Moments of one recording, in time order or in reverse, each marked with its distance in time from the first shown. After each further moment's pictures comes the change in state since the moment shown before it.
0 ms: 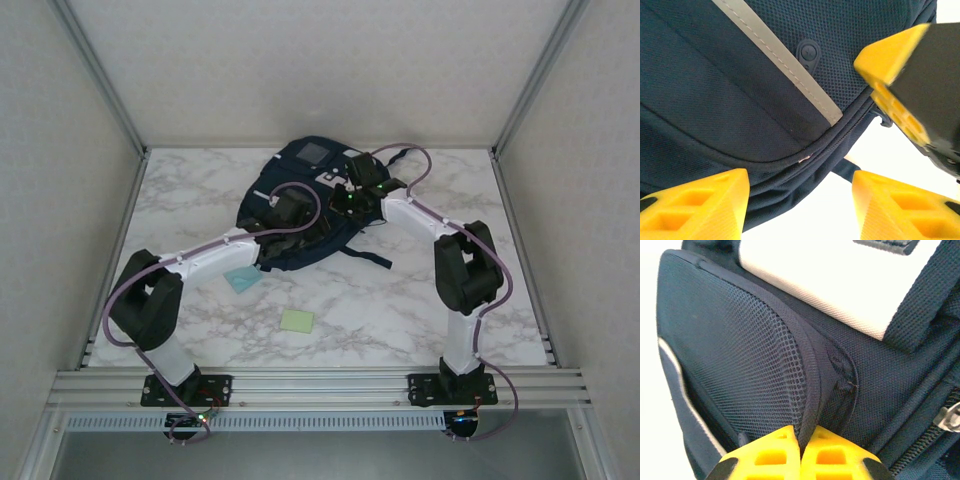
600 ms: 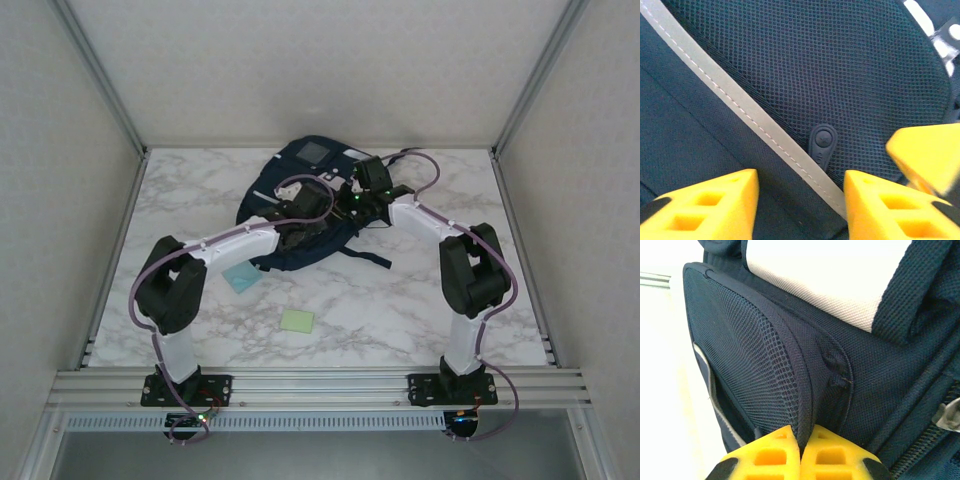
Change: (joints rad) left arm -0.025 0.160 0.175 -0.103 -0.278 0.014; right arm -0.042 -0.037 -0.122 0.150 -0.138 0.132
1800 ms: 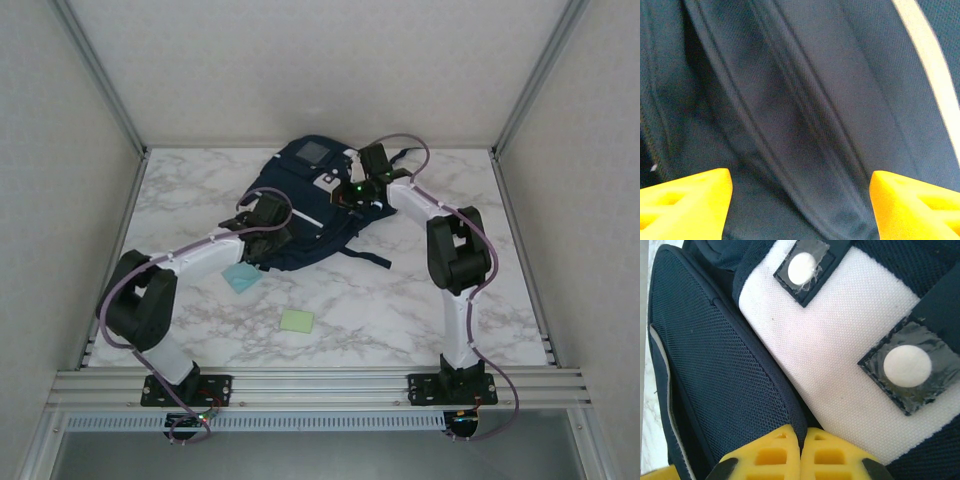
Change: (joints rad) left arm 0.172 -0.177 -0.283 0.030 0.139 -0.075; right arm -0.077 0.218 0.250 -0.140 -0.101 -0.443
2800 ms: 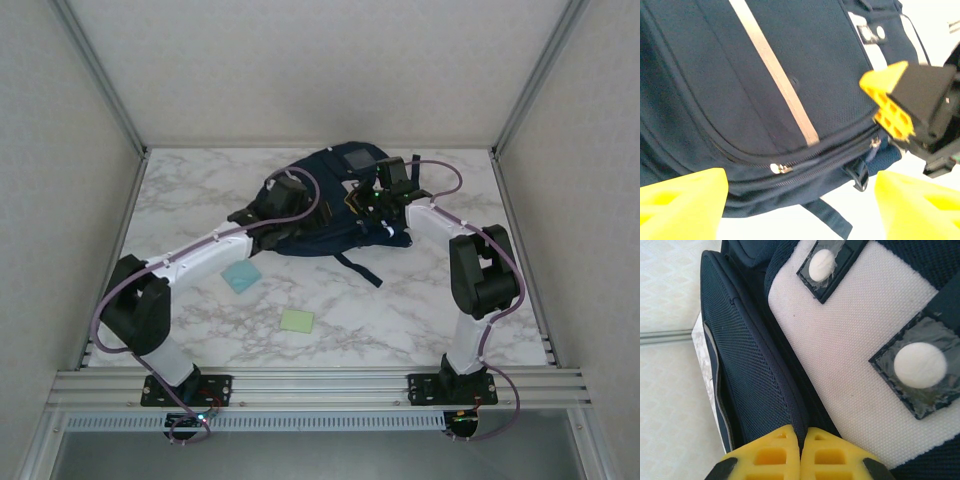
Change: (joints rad) left arm -0.131 -0.024 0.170 0.026 0.103 0.216; right arm -0.024 -0.254 -0.344 0.267 0.097 0.583
